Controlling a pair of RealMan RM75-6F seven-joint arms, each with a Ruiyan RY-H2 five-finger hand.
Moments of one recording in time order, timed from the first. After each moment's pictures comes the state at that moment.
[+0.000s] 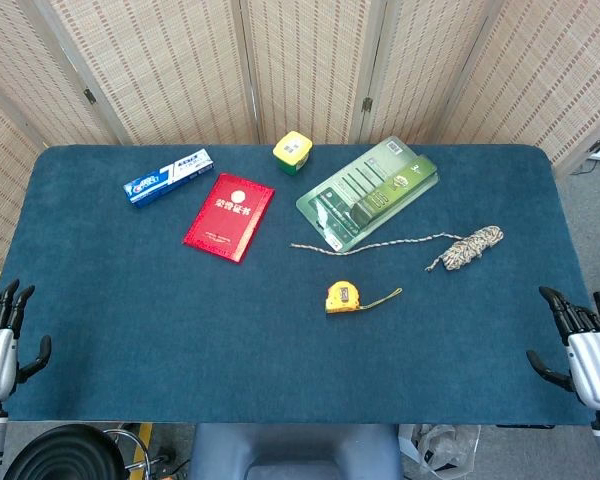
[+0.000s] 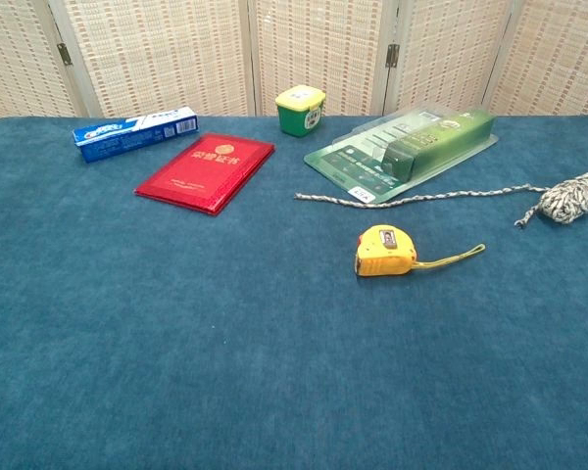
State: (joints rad) left arm -0.10 -1.17 -0.11 -1.68 1.36 1.51 0.09; right arm 0.05 -1.05 0.00 -1.63 -1.55 1.56 0.08
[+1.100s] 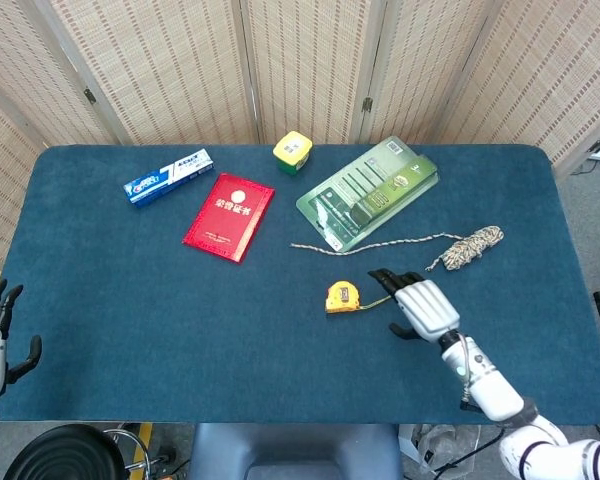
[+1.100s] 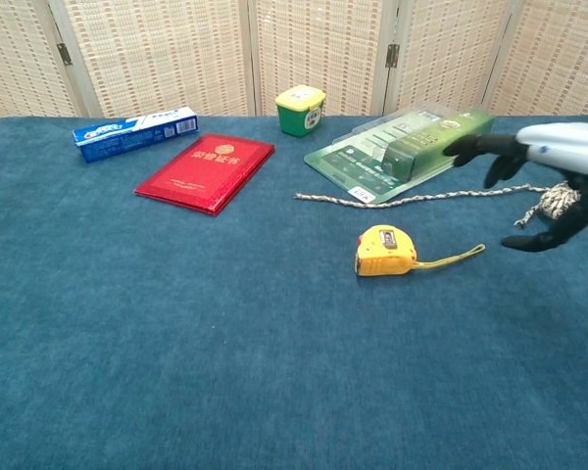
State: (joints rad) left arm -0.08 -1.14 -0.12 -1.70 1.35 1.52 0.08; right arm 0.53 -1.30 0.16 -1.68 -1.33 0.91 -0.23
